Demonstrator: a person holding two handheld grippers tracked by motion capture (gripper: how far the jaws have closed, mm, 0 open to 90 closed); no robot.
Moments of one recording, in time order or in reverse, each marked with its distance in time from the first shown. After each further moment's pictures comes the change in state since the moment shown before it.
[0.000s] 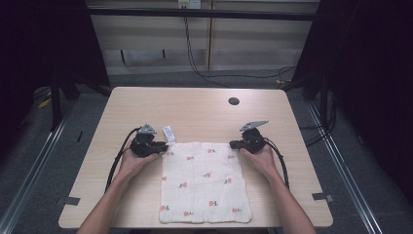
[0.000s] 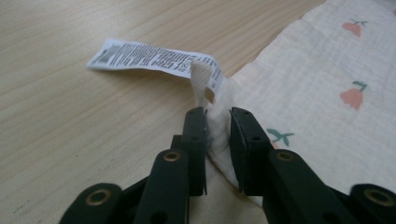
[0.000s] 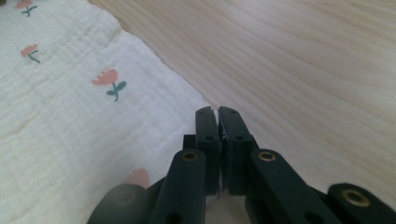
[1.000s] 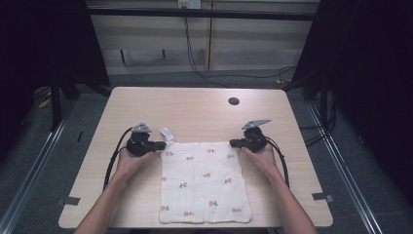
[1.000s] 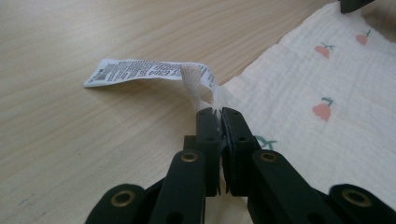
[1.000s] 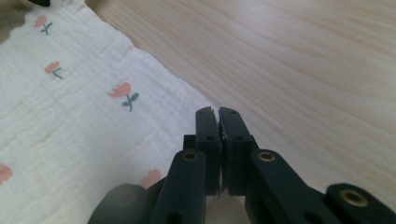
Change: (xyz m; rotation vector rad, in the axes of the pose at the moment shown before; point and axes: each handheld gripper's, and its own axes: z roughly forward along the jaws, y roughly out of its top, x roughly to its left) left arm 0.007 -0.001 -0.014 -0.062 -0.072 -0.056; right arm 0.000 0.004 -0.009 -0.034 0.030 0.029
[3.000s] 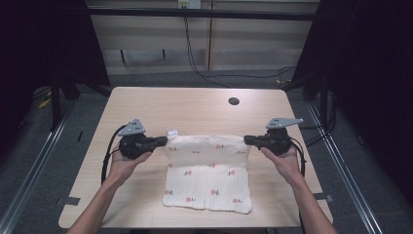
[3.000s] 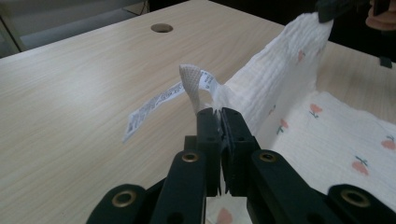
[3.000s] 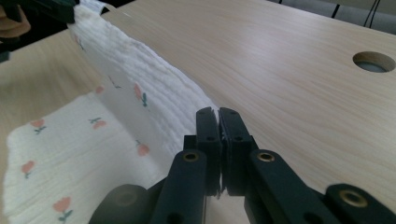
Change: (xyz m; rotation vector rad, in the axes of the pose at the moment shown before) left arm -0.058 0.029 -0.060 -0.167 -0.048 0.165; right arm 0.026 0.007 -0.098 -0.174 0.026 -0.055
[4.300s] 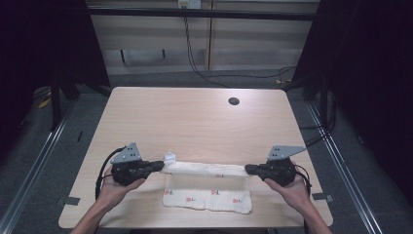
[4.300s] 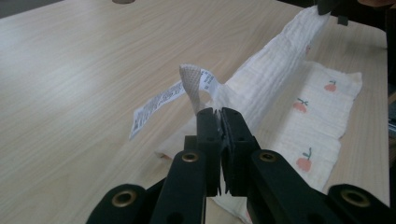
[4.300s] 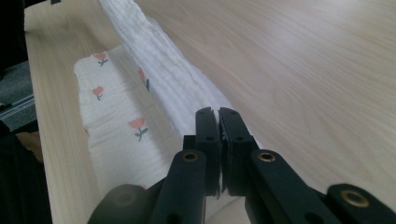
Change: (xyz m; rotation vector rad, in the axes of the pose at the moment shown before) left arm -0.044 -0.037 -0.027 0.056 -0.058 0.044; right arm 0.055 -0.044 -0.027 0.093 0.083 -0.084
